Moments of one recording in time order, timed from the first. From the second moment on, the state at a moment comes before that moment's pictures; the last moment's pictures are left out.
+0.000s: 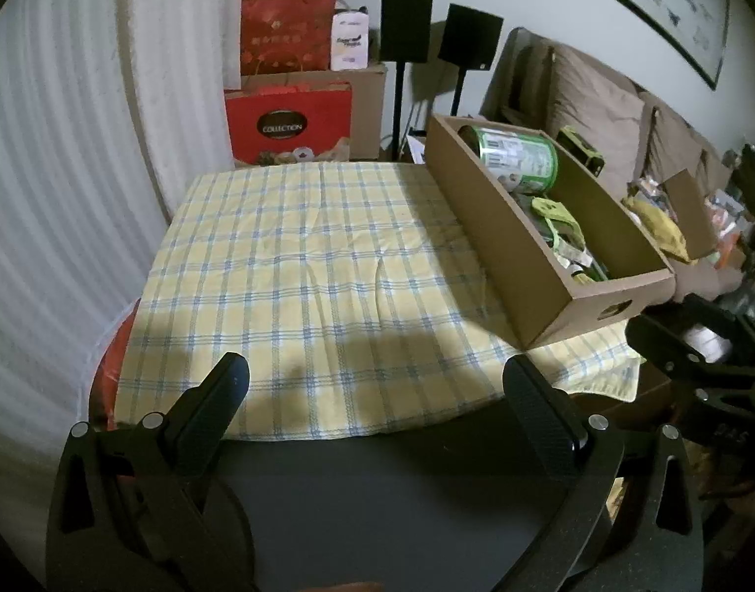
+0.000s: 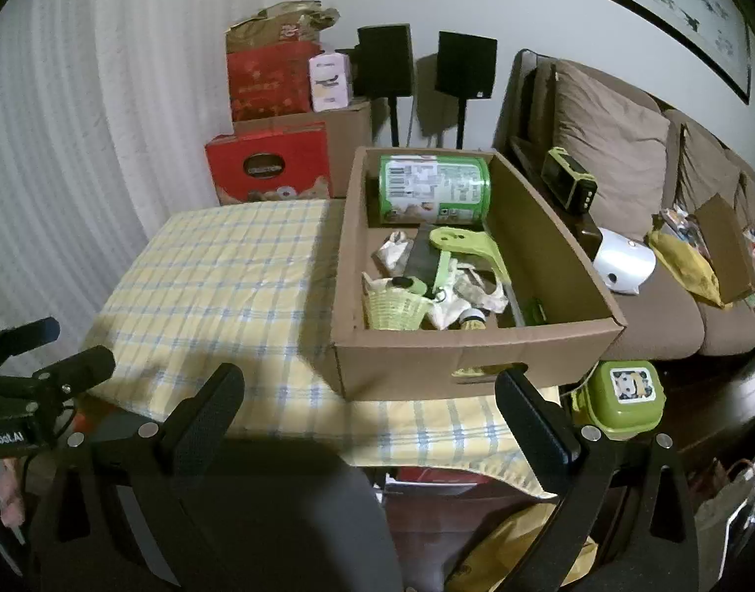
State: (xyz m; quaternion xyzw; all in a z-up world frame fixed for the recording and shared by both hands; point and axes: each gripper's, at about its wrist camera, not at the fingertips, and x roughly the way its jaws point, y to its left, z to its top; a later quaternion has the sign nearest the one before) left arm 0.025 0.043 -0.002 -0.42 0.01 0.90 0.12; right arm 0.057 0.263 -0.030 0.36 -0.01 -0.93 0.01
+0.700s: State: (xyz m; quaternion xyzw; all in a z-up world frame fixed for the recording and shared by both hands) left arm 0.027 0.040 -0.002 -0.42 0.01 0.90 0.10; right arm 0.060 0.259 -0.031 0.36 -0.01 -0.93 0.01
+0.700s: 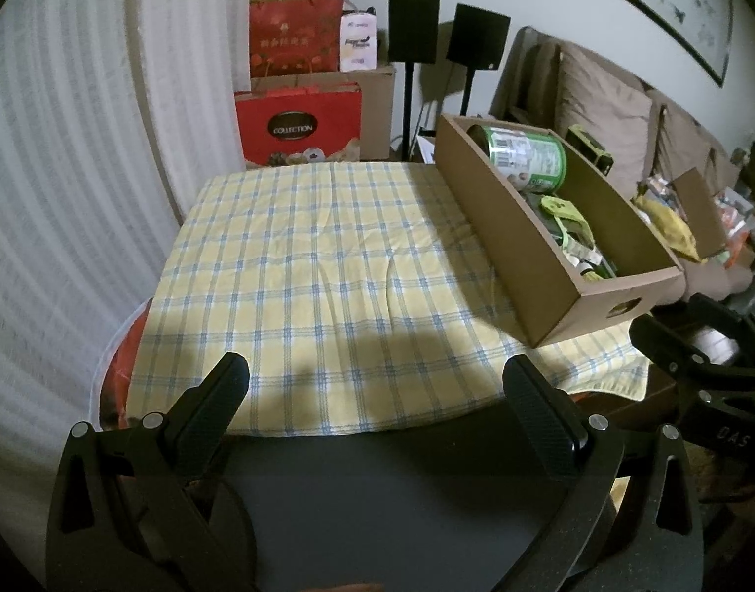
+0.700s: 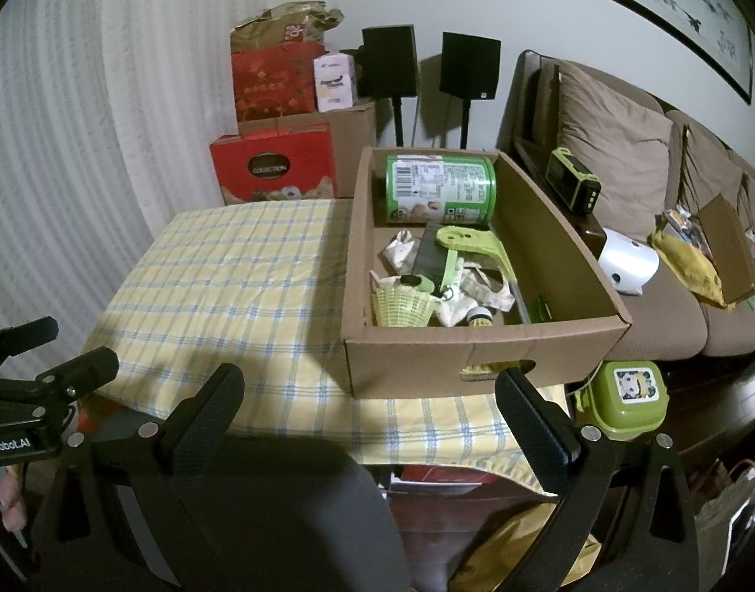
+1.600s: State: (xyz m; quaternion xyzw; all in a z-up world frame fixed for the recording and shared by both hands) left arm 0.027 0.040 -0.005 -0.41 0.01 0.91 0.09; right arm 0.060 0.258 -0.032 0.36 -0.01 -0.93 0.01
